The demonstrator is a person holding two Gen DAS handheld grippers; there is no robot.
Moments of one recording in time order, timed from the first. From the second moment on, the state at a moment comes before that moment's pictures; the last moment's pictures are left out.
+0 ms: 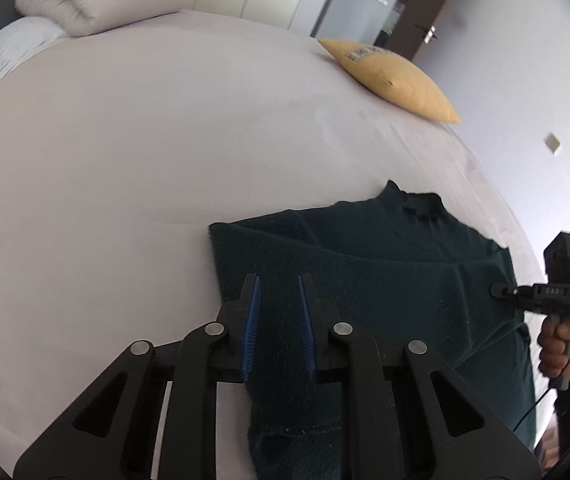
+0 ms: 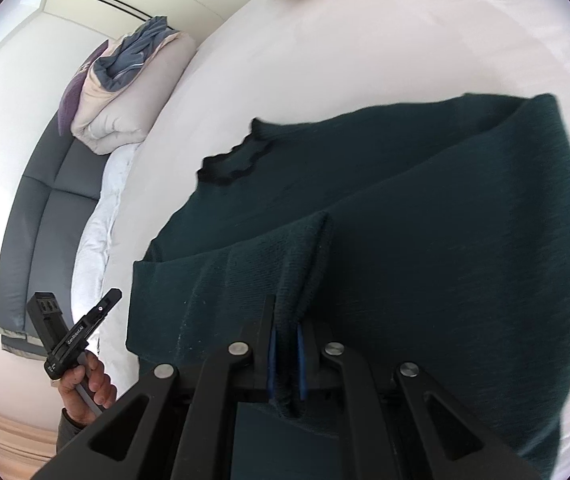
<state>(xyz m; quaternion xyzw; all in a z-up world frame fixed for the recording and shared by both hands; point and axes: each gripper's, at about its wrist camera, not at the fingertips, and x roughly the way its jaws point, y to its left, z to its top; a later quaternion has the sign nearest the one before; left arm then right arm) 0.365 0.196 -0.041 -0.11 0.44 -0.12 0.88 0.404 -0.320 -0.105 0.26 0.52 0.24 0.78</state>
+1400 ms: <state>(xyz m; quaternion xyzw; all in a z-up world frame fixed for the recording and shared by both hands) 0.433 0.222 -0.104 -0.29 0.46 -0.21 0.81 0.410 -0.335 -0.113 0.23 0.53 0.22 0.79</state>
